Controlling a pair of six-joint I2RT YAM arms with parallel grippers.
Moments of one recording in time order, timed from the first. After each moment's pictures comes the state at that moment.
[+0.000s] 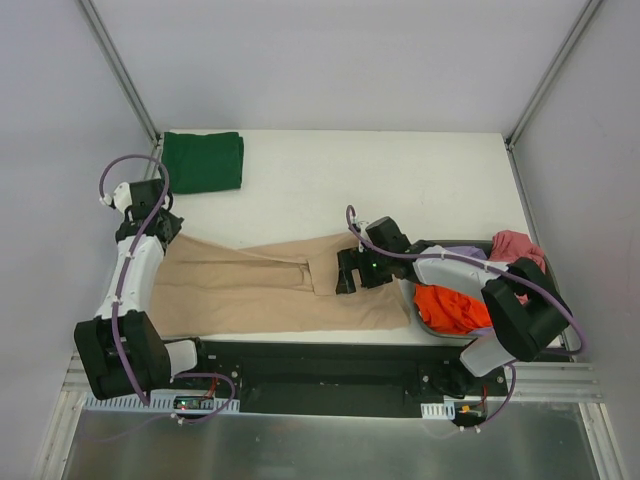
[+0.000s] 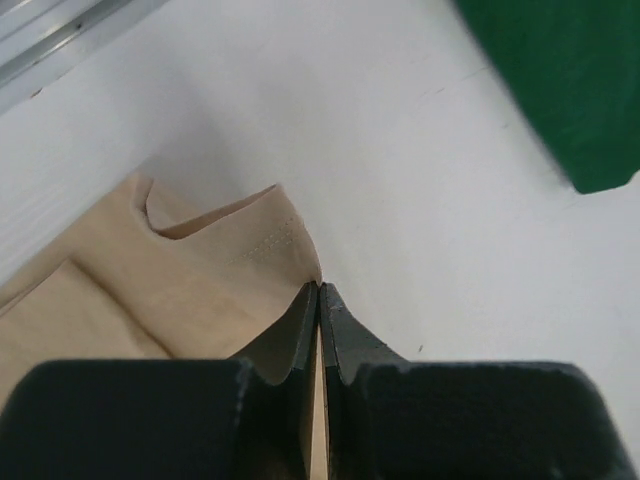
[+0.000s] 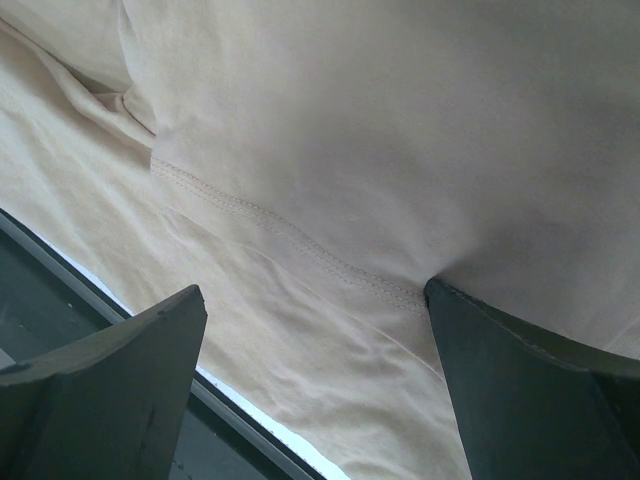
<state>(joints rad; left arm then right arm) 0.21 1.21 0.88 -0.54 -0.26 -0.76 0.68 1.53 0.79 -0.25 -0.30 0.37</state>
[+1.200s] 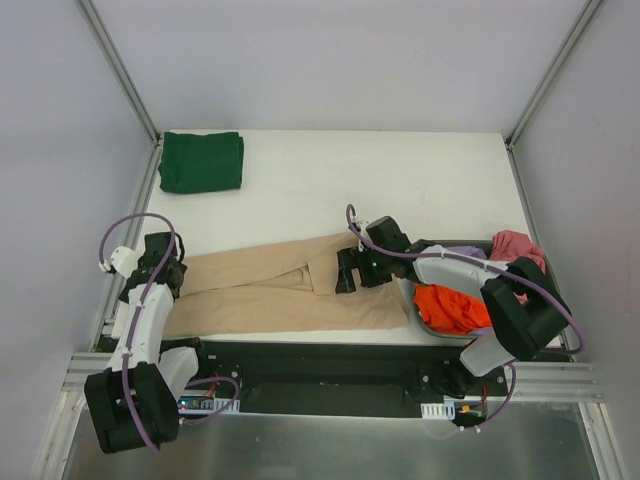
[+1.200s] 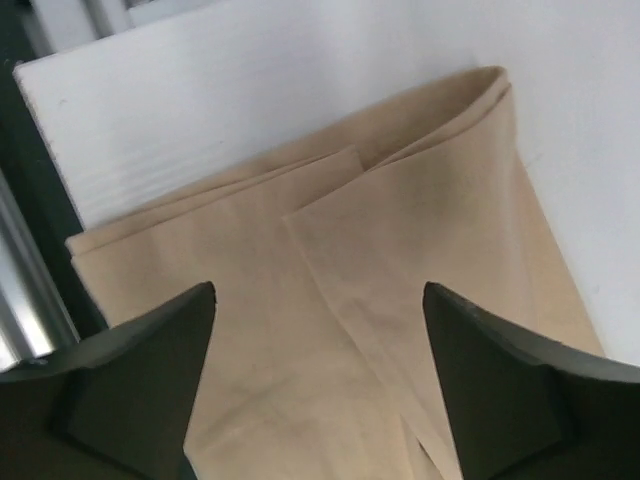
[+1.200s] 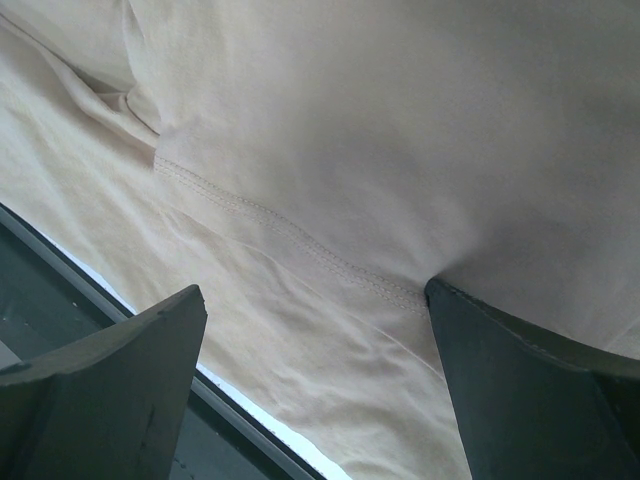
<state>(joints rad) 0.21 0.92 0.51 -0.64 -0.53 -0.90 0.68 1.54 0.79 -0.25 -0.32 0.36</state>
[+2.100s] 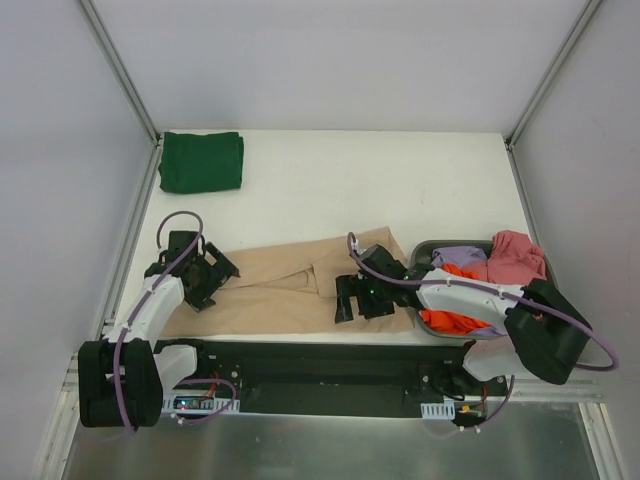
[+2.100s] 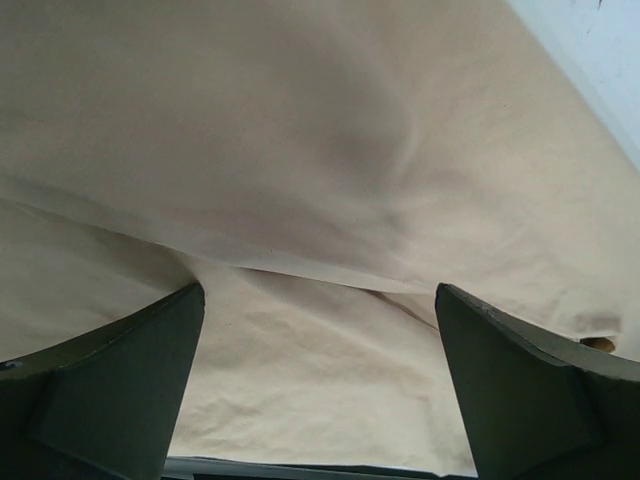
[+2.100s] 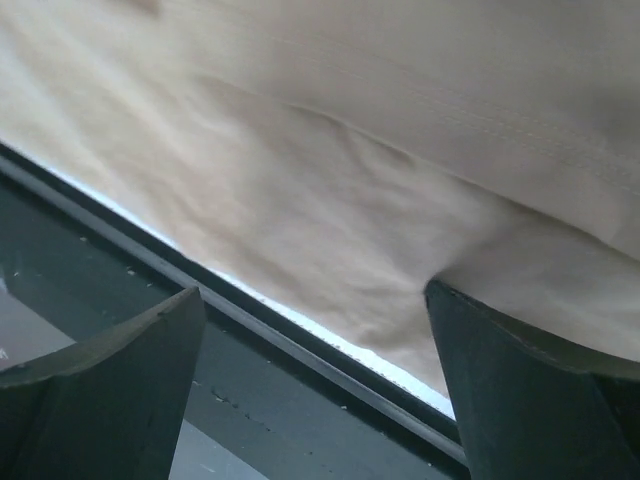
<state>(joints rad) 0.03 1.06 0.50 -0.58 0.10 -0.83 0.90 1.34 0.67 -0.35 -0.21 0.64</state>
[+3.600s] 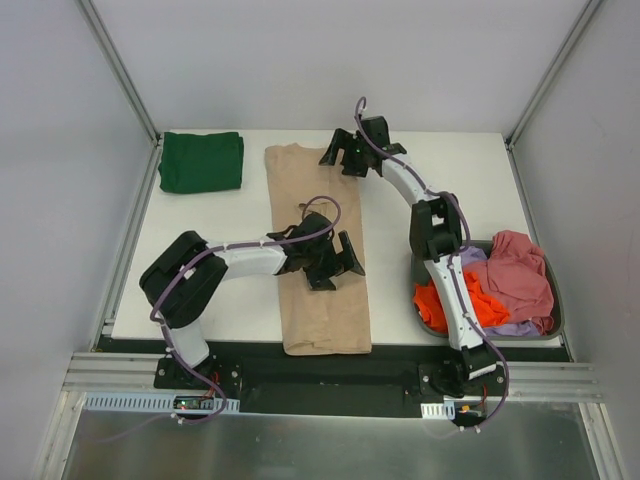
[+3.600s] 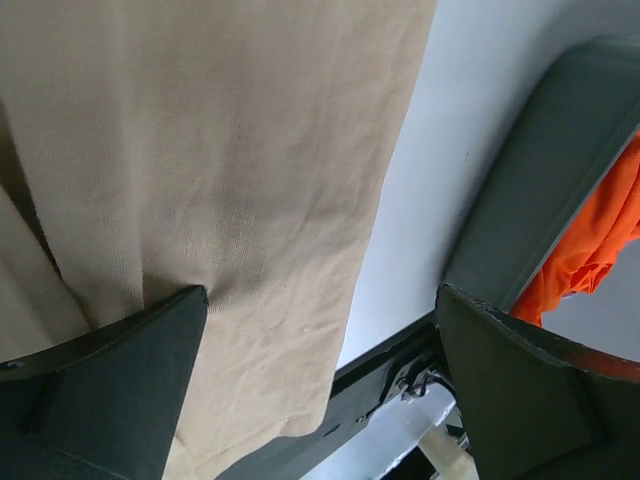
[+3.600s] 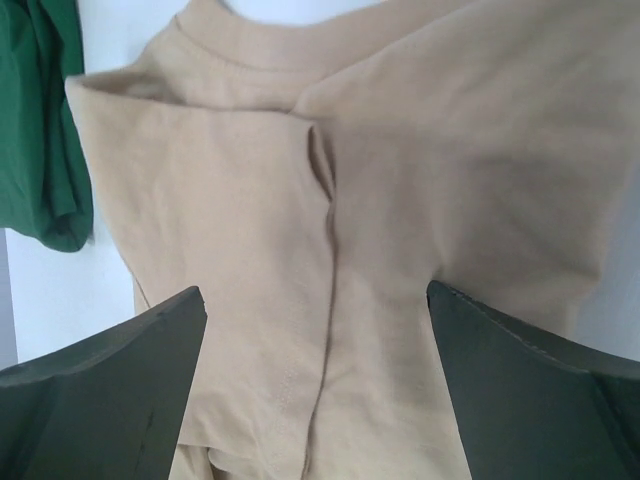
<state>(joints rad) -0.79 1.75 0.95 -0.12 0.26 -1.14 0.37 2.68 2.44 -0.46 -0.35 0.57</state>
